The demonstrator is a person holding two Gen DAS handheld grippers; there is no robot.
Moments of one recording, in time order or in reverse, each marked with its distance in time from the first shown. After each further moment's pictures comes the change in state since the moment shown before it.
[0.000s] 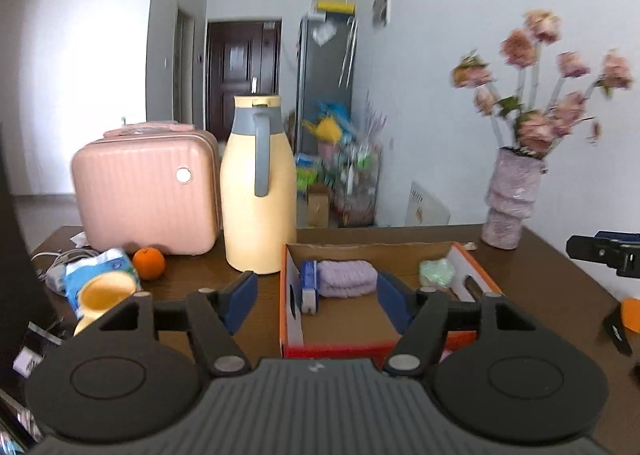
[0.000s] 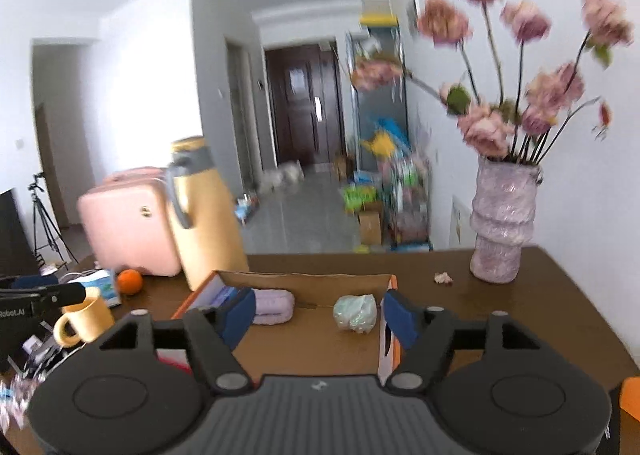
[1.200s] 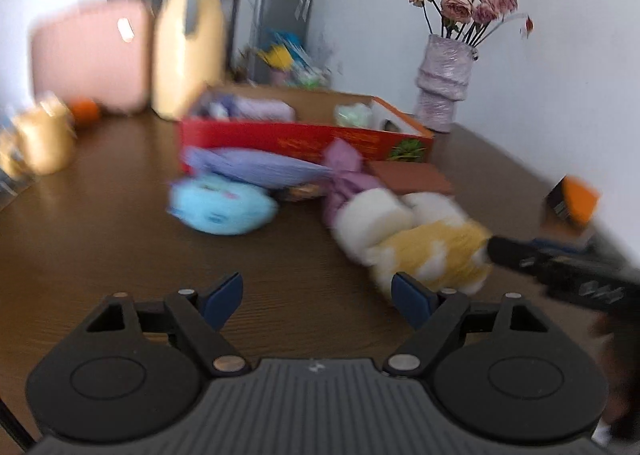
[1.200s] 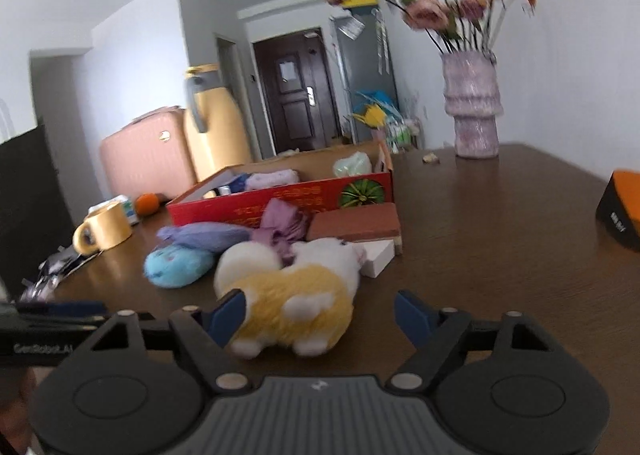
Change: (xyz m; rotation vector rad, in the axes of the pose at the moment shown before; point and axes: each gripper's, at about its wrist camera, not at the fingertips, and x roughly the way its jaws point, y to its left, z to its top) left arm -0.026 -0.065 -0.190 -0.023 0.177 -0.157; right arm -0.058 -0.008 -0.206 0.133 0.056 0.017
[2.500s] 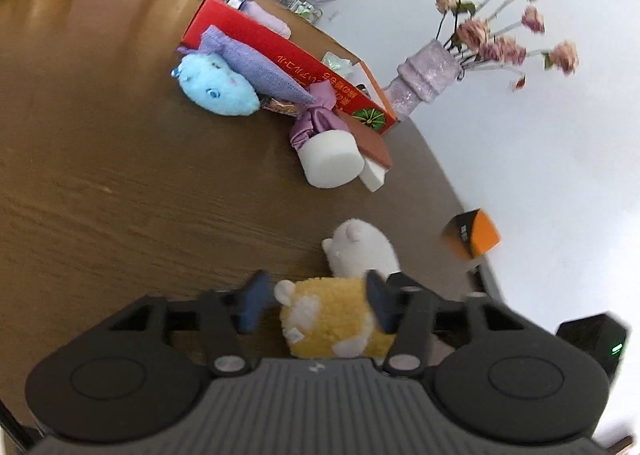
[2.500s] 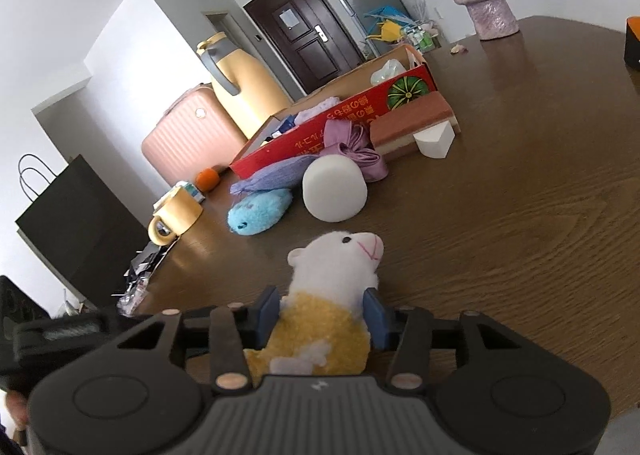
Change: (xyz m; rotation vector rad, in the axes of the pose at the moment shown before) left arm -0.034 0.061 -0.028 -0.435 0.207 -0.338; right arm -0.025 0.020 -0.032 0.285 0.201 0.210
